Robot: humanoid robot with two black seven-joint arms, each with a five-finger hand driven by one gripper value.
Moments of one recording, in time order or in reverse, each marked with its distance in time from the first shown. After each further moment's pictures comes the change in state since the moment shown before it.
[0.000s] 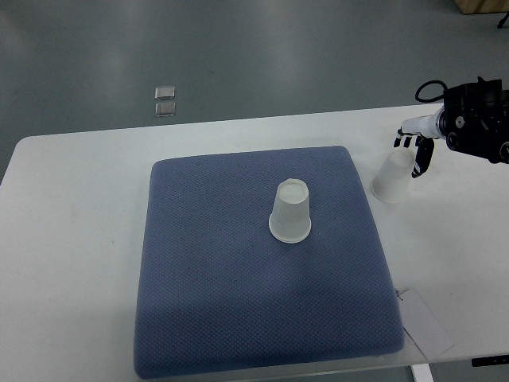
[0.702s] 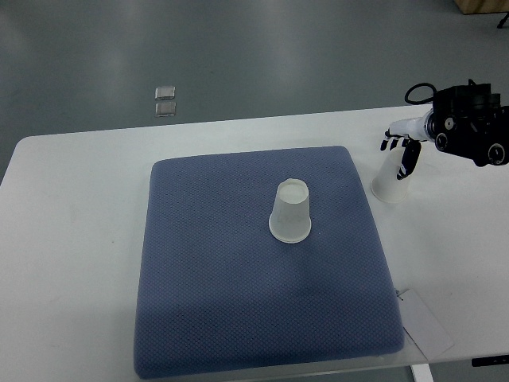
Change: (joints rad) left arm 0.000 0.000 0.000 0.000 0.000 0.000 0.000; right arm -0.035 0.028 0.069 -0.025 0.009 0.005 -0.001
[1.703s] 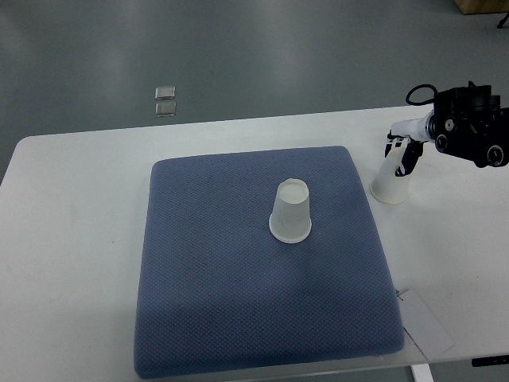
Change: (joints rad) left arm 0.000 0.000 0.000 0.000 0.000 0.000 0.000; right arm -0.008 0.001 -0.001 -0.012 -0.001 0.007 0.002
